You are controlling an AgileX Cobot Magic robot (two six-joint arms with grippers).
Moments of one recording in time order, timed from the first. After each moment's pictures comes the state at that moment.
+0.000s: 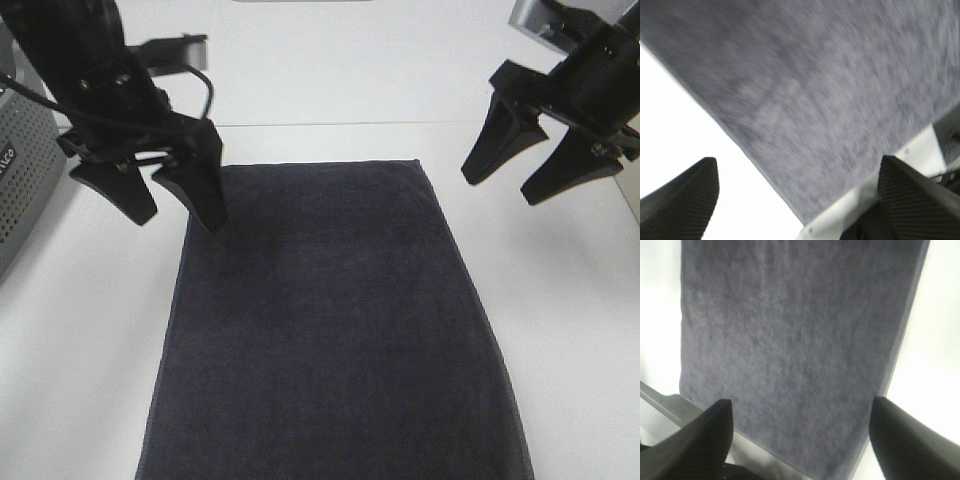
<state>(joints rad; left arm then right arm) -0.36 1.88 -1.49 -0.38 1.20 0.23 0.05 1.74 -1.30 0.51 1.14 -0.33</state>
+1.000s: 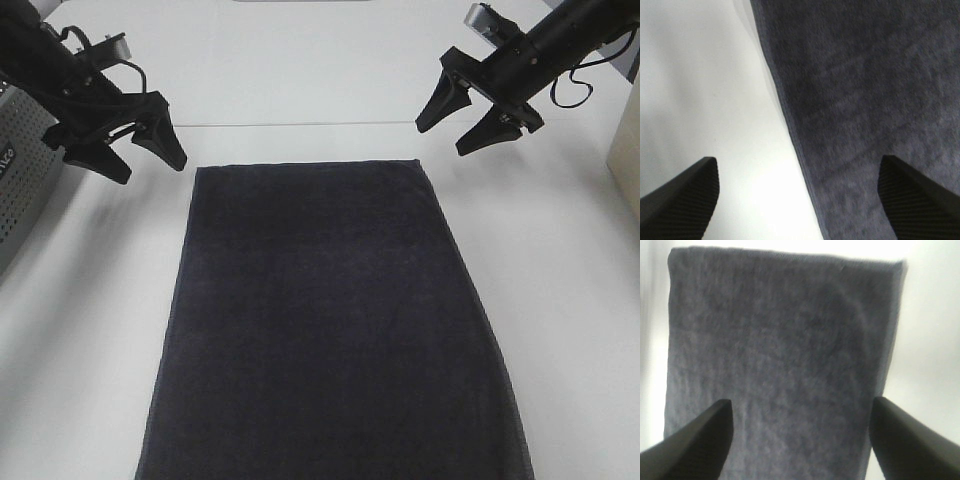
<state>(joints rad) -0.05 2.29 -1.84 -0.53 1.01 0.34 -0.02 2.46 -2.16 0.65 1.22 -0.33</state>
